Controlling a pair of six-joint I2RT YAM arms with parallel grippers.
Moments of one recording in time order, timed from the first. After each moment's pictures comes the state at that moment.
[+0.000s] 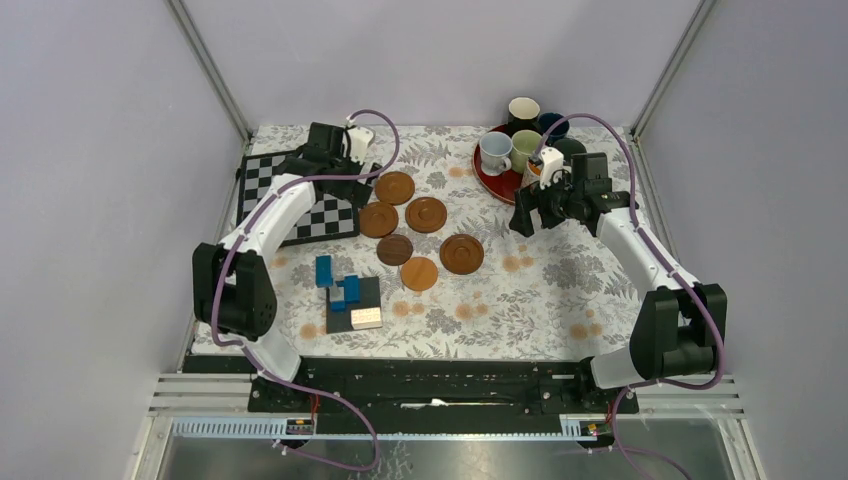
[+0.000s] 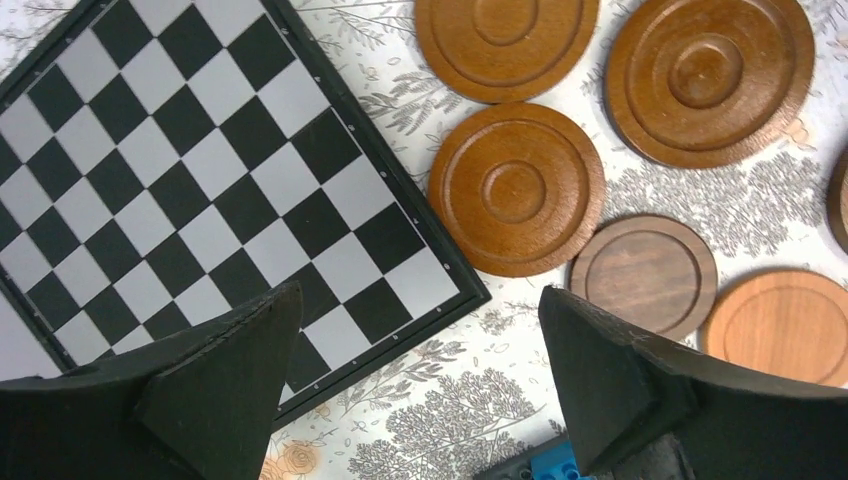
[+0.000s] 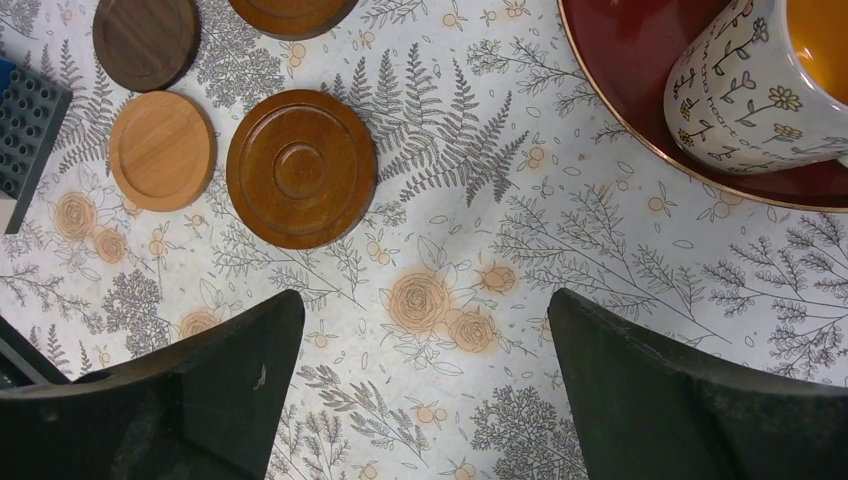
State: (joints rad) left arm -0.24 1.68 1.43 -0.57 0.02 0.24; right arm 0.12 1.44 1.10 -0.48 -0.49 -0.23
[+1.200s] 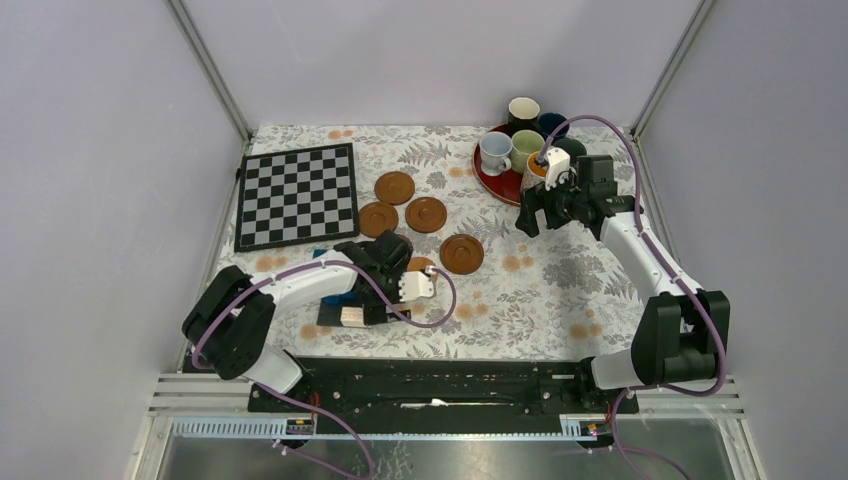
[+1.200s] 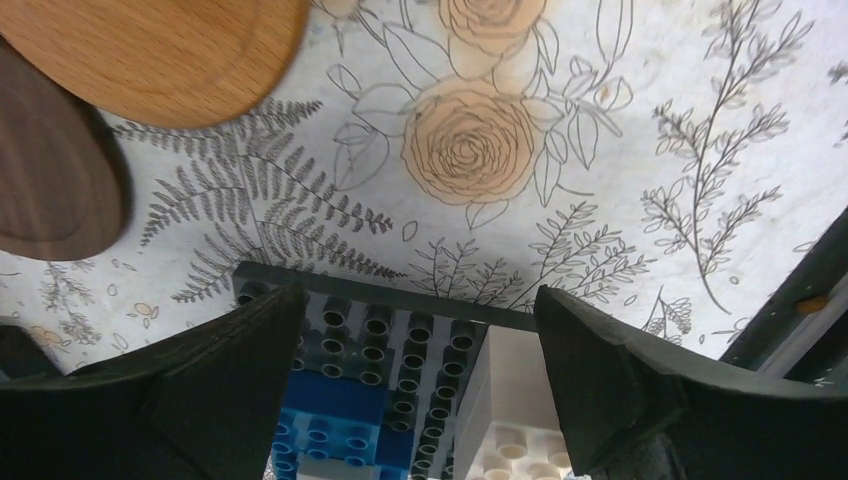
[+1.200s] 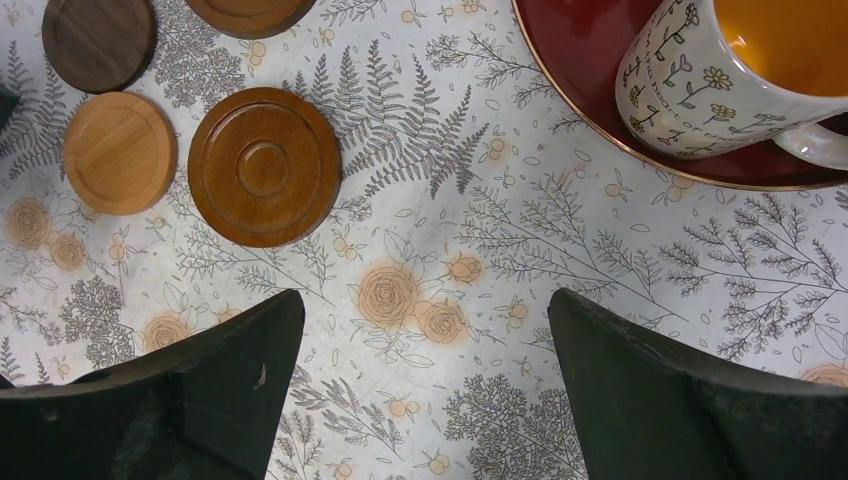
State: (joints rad) left arm -0.72 1.50 0.86 -0.66 0.10 0.73; right arm 0.09 1.41 1.07 -0.46 -0.45 -0.26
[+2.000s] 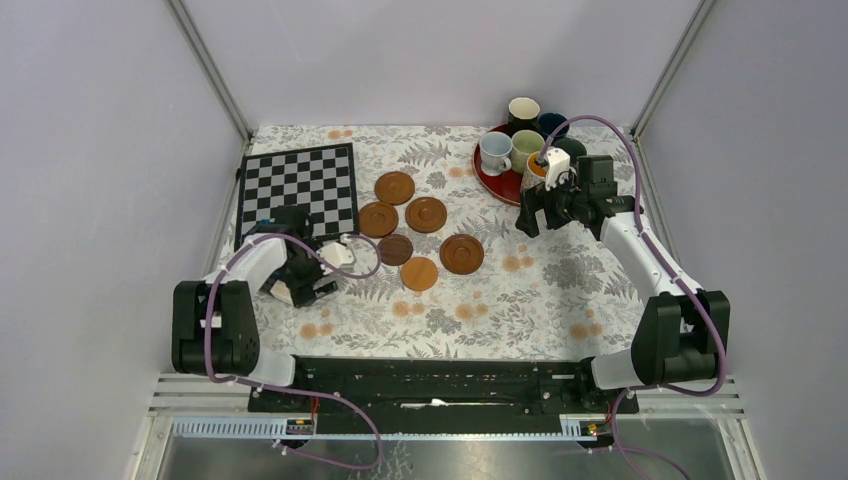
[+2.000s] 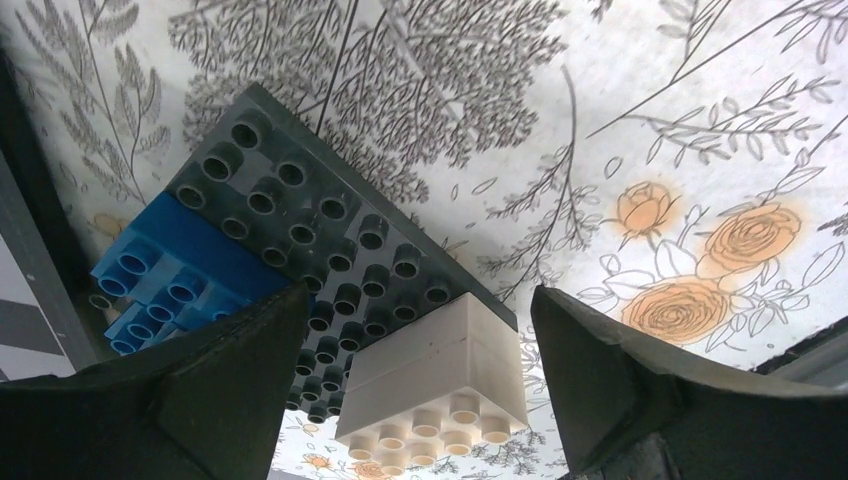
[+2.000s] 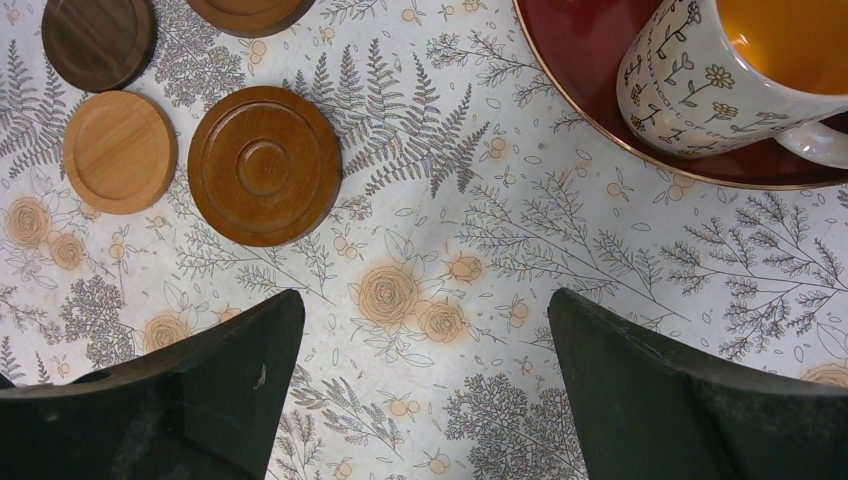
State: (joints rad) left arm -0.03 1.43 0.81 -0.78 0.13 1.14; right arm 0.09 1.41 1.07 -0.46 -0.45 -0.26
